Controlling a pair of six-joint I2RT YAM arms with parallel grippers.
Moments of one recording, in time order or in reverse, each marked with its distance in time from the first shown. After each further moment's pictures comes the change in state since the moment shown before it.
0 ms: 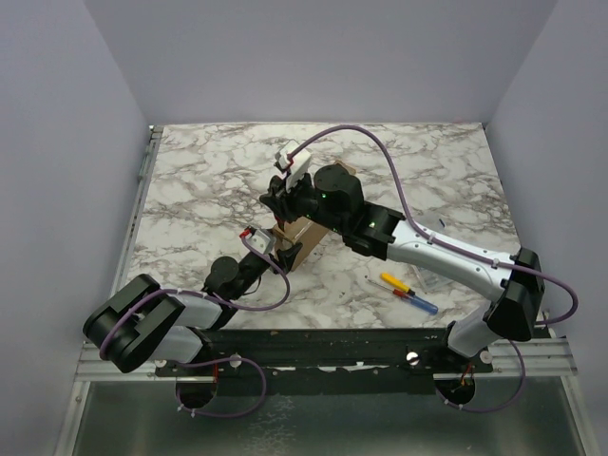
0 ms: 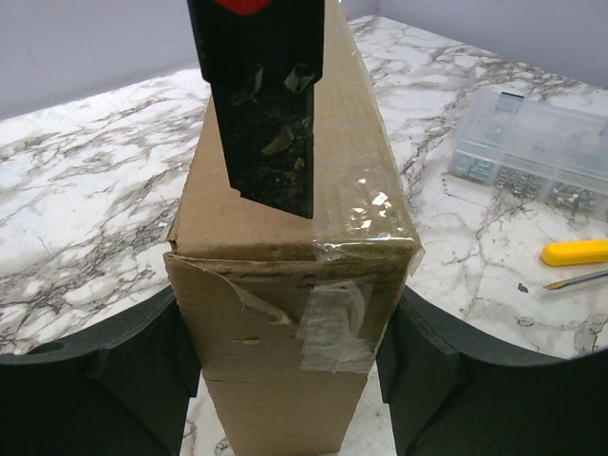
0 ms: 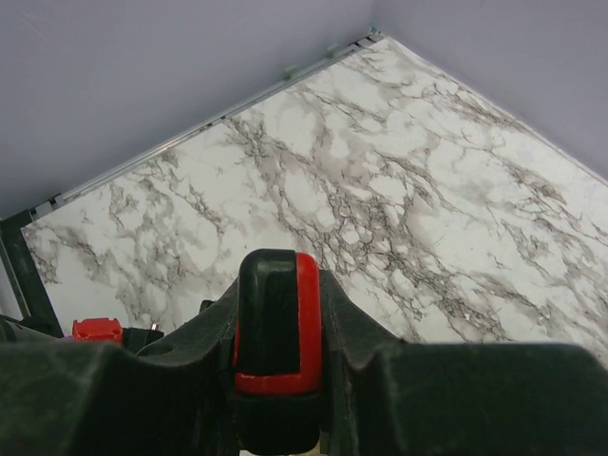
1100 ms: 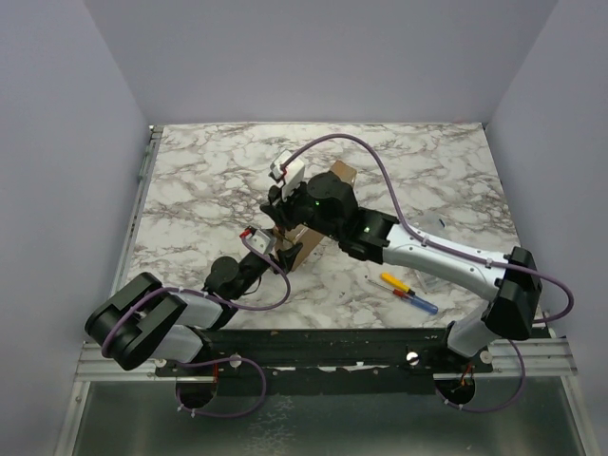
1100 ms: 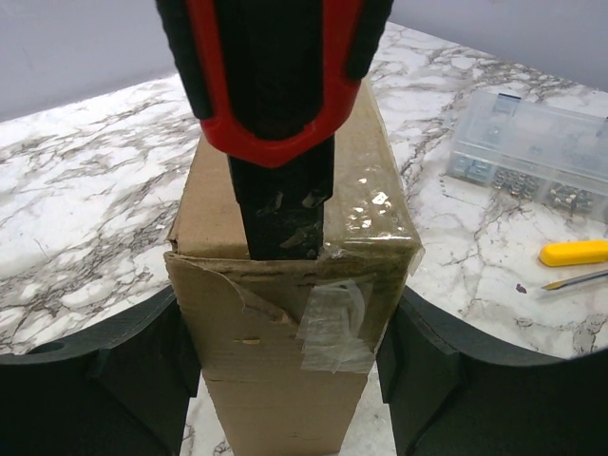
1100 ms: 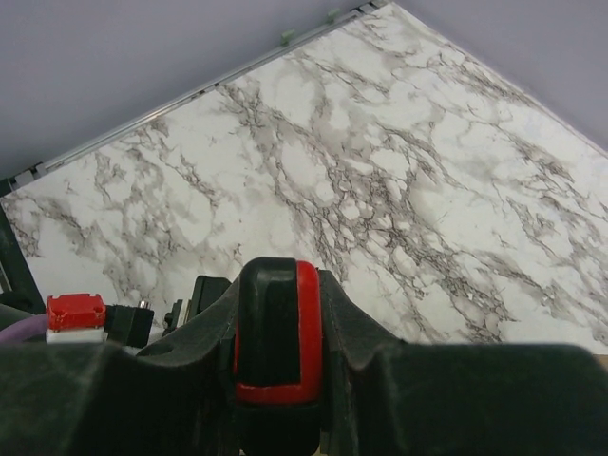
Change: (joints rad) left arm 0.008 0.014 0.000 0.018 0.000 -0.001; right arm 0.013 0.025 -0.029 -0.006 0.016 -0.014
